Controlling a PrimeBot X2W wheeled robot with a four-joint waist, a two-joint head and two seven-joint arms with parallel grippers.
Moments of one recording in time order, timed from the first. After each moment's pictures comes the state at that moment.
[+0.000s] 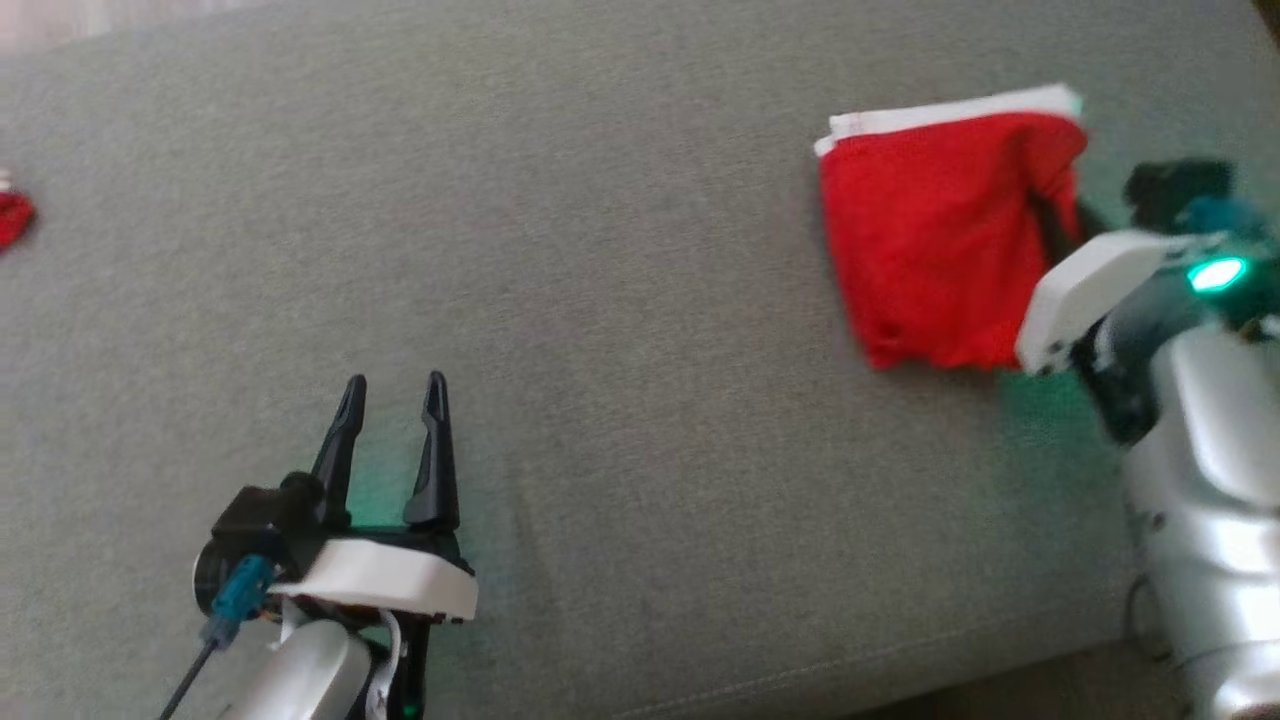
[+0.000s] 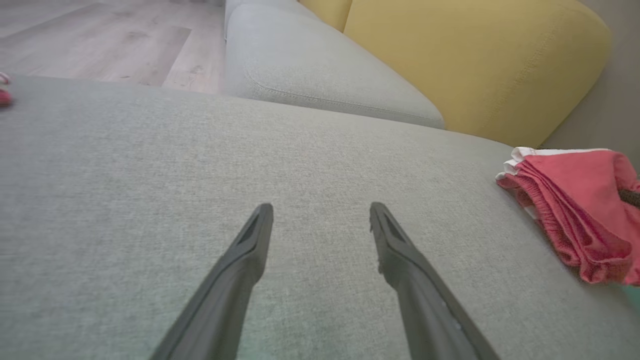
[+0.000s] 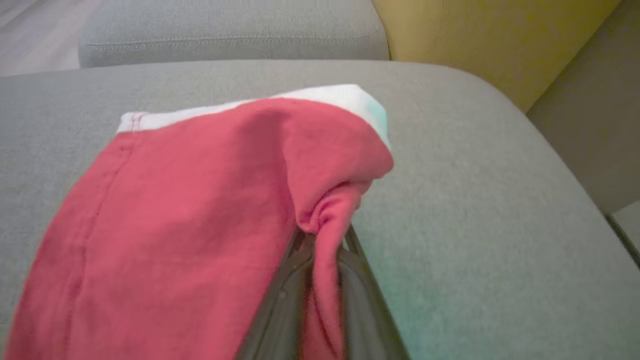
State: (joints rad) left arm -0.19 0.32 -0.56 0.10 -0.67 0.26 -0.20; right arm -0.61 -0.18 0.04 0.63 0.10 0.12 0.20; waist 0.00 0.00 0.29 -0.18
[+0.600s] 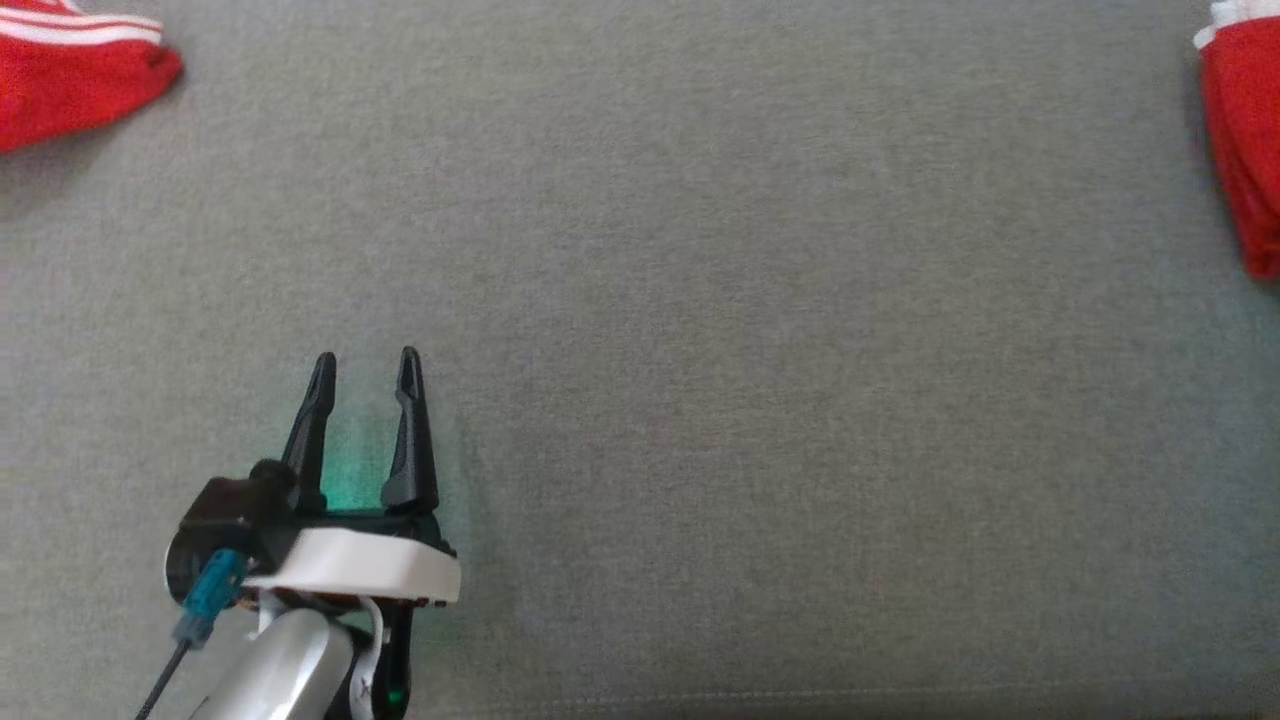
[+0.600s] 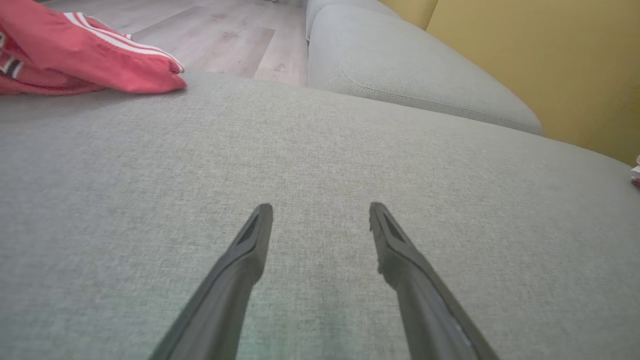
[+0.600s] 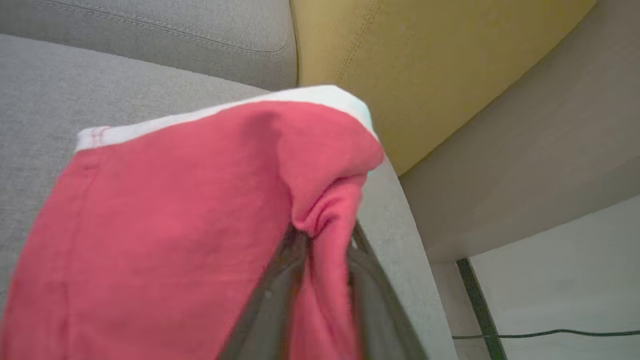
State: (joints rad) left arm -0.19 0.35 -0.54 0.03 -0.67 0.30 -0.20; right arm -0.83 -0.53 -0.10 0.87 -0.06 0.12 0.16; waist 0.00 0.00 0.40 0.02
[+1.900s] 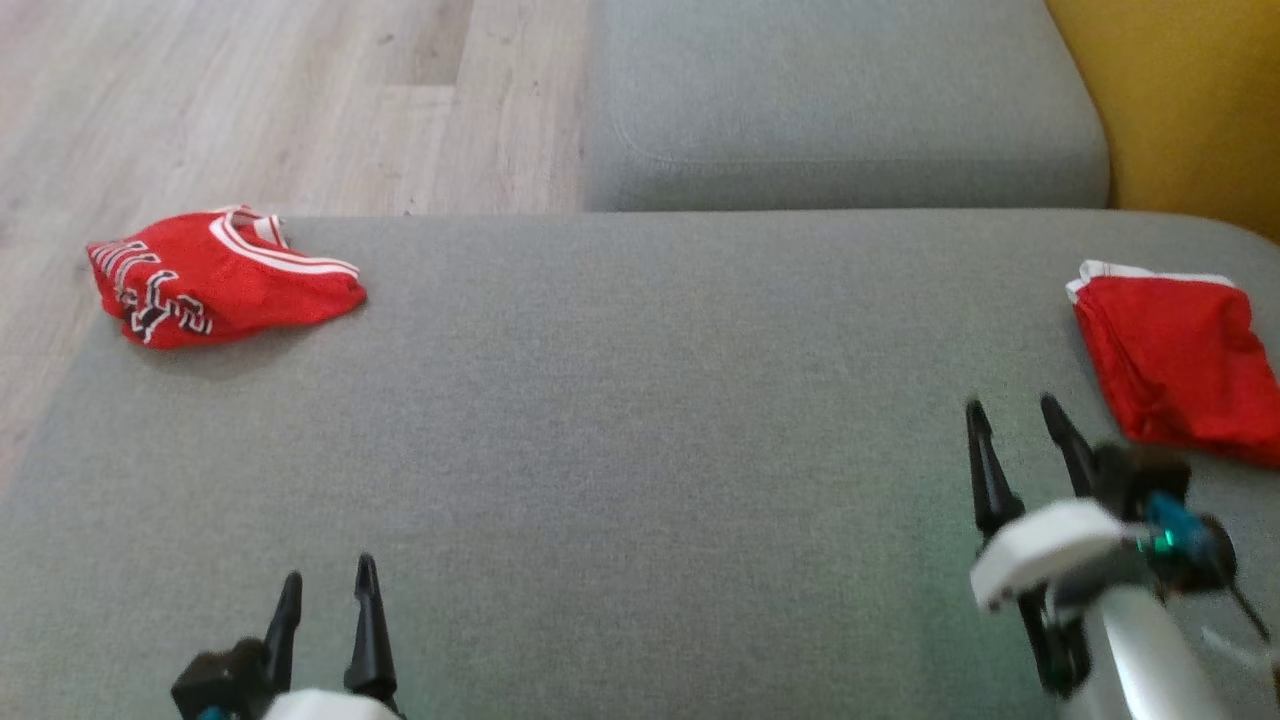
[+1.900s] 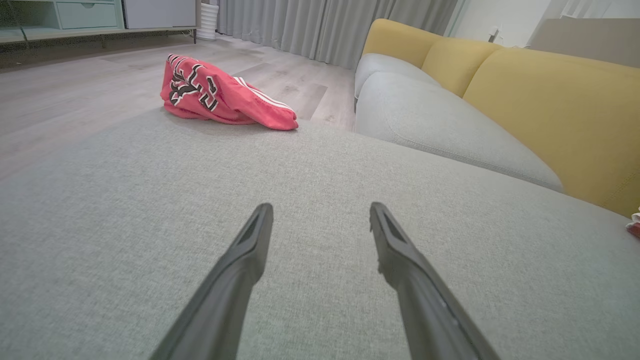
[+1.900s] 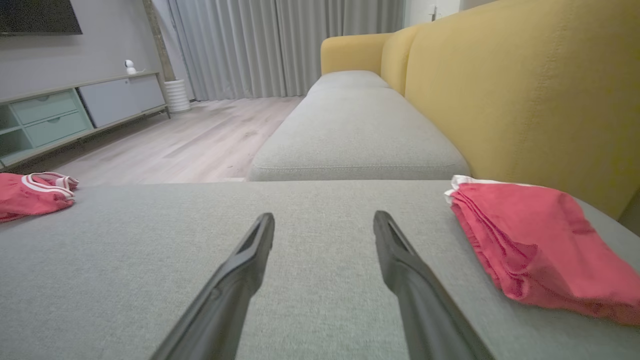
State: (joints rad) left arm 0.03 0.34 -0.49 0.21 -0.76 0.26 -0.24; right arm -0.24 -0.06 -0.02 0.57 0.09 0.12 -0.15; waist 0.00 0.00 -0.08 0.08
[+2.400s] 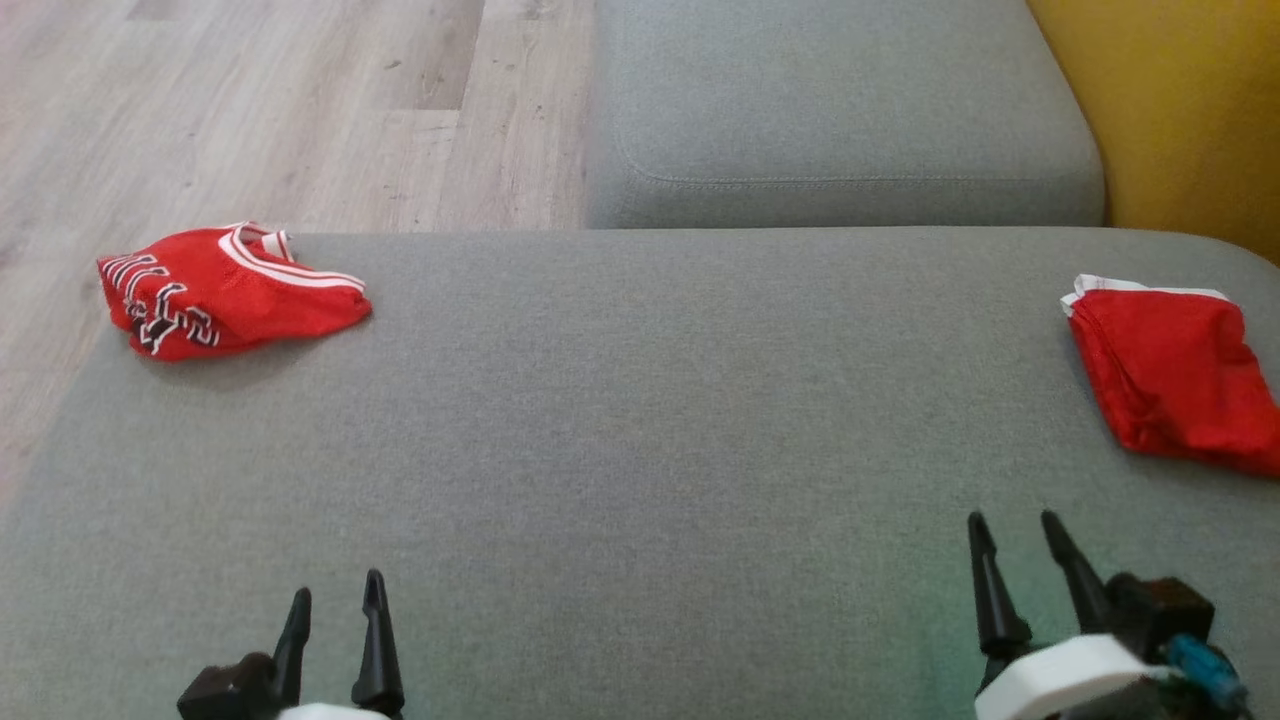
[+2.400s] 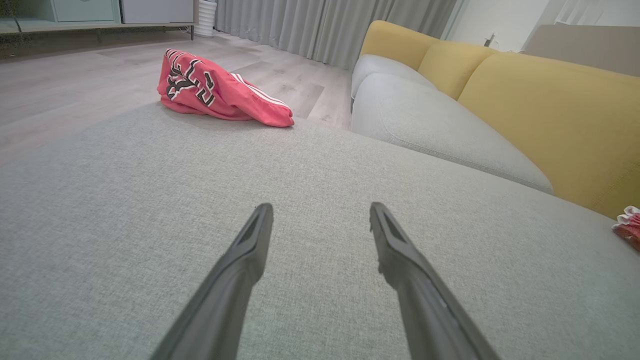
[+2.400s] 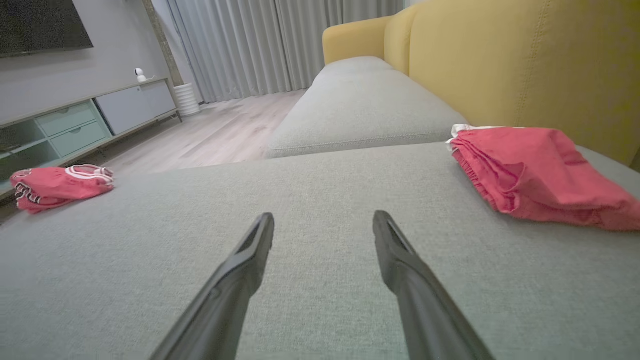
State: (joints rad) left arm 0.07 0.33 -0.50 0.20 -0.77 0.26 -0.24; right arm 0.08 -0.05 0.01 0.29 0.17 0.12 -0.15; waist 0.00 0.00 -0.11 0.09
